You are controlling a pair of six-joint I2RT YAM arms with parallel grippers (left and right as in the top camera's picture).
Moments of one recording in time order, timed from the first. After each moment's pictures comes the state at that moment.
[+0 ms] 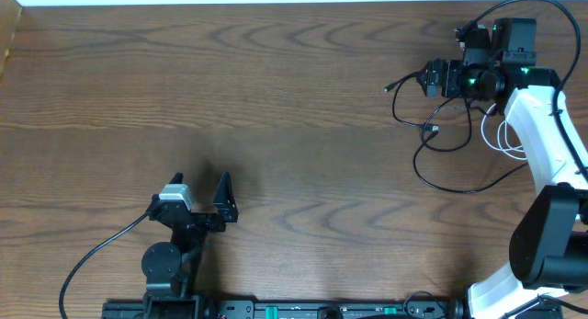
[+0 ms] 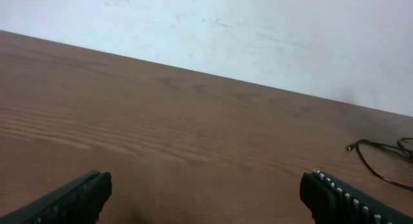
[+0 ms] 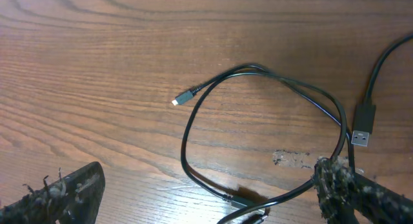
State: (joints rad) left arm -0.01 0.02 0.02 -0.10 0.12 -0.25; right arm -0.07 1.79 1.40 -0.58 -0.34 0.01
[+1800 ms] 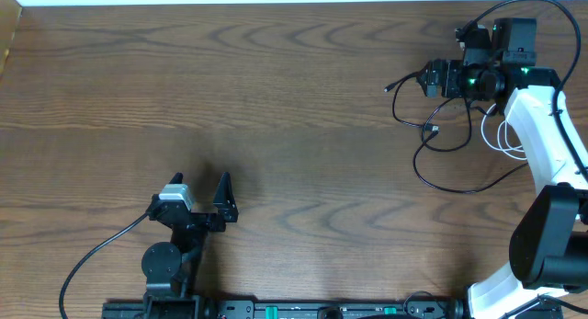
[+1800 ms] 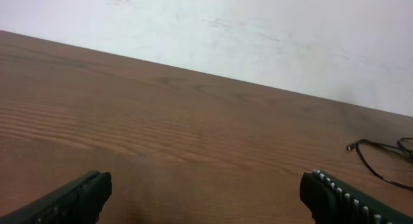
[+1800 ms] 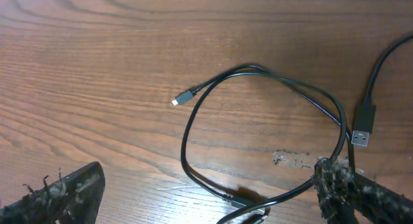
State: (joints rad) left arm -0.01 0.02 0.02 -0.10 0.12 -0.25; right arm -0.07 1.79 1.40 -0.58 -0.34 0.01
